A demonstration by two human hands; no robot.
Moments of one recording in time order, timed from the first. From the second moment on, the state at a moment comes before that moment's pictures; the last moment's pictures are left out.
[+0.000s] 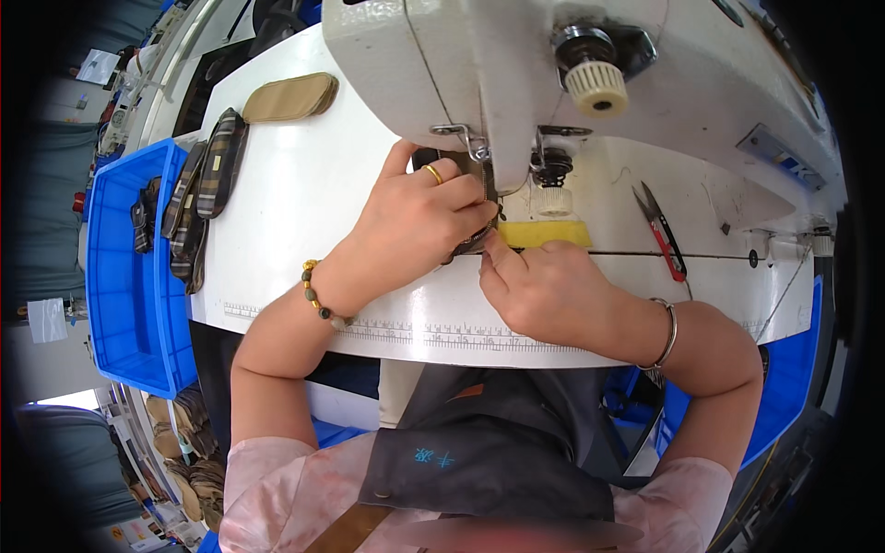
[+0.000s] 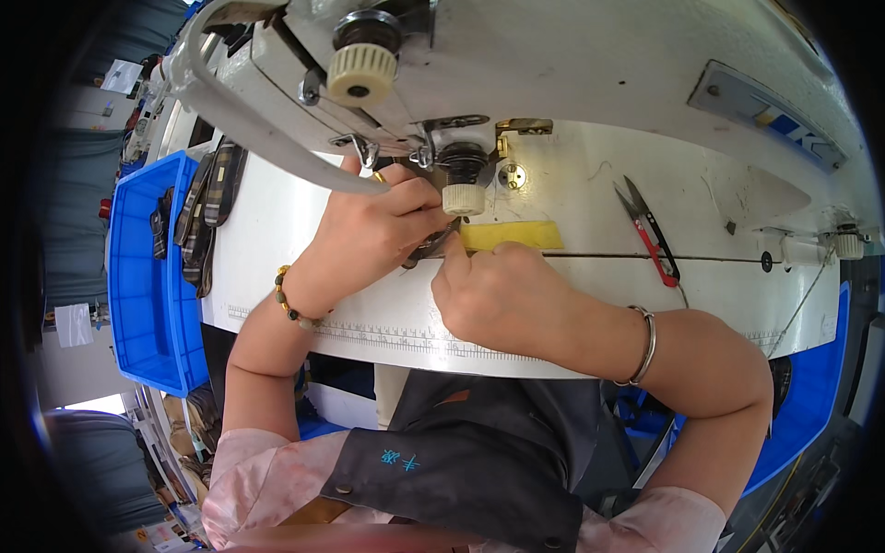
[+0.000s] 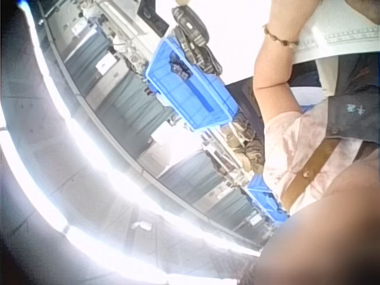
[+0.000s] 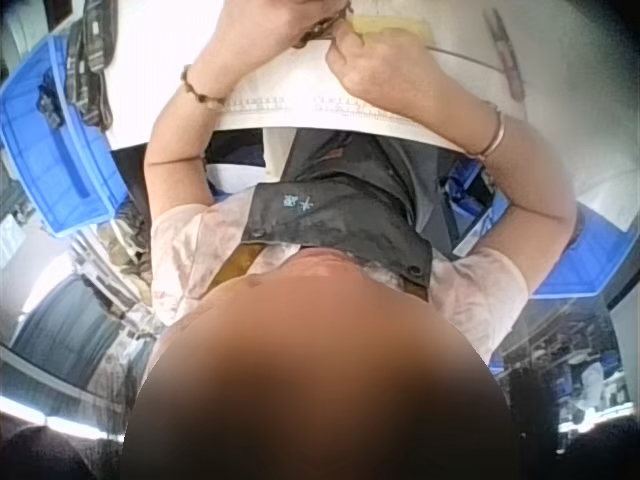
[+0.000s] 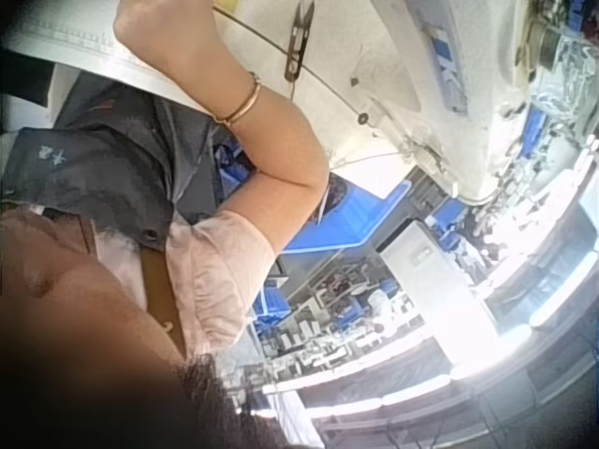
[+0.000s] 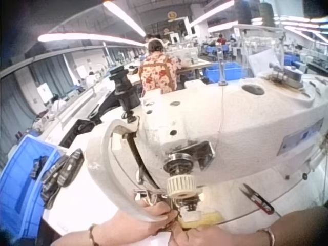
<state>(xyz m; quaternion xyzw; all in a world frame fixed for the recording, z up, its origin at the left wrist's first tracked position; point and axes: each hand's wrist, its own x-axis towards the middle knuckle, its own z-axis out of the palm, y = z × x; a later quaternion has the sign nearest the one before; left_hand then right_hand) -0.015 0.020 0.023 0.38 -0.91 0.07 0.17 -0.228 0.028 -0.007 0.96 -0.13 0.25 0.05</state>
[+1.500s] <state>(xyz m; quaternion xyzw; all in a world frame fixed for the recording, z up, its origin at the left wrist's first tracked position) -0.011 0.019 0.028 0.47 -0.86 -0.09 0.19 -0.228 -0.016 -0.020 0.92 -0.26 0.30 0.04</state>
